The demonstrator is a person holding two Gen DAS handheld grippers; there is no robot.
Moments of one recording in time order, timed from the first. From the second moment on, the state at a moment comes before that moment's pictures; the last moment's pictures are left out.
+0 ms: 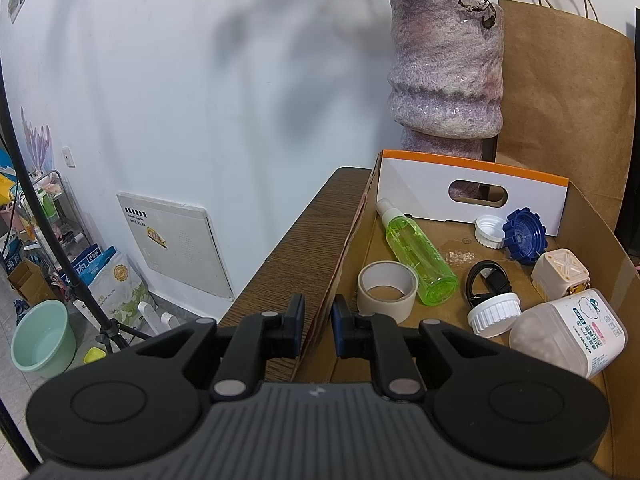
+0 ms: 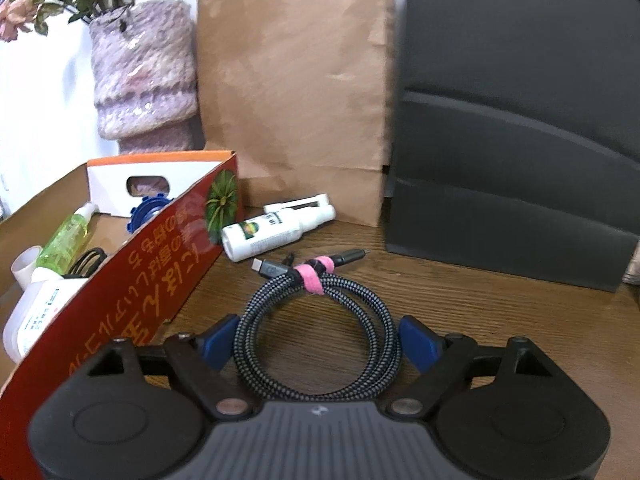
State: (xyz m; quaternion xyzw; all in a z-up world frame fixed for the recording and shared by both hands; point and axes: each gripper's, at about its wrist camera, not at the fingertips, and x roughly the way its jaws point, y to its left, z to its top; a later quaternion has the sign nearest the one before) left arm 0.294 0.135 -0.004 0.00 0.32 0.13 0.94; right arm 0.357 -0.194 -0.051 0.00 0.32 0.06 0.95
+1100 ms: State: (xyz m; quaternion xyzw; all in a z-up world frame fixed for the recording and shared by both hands) left arm 0.293 0.135 -0.003 0.00 0.32 0.14 0.94; right arm 0.322 -0.191 0.010 -0.02 0.22 0.05 0.97
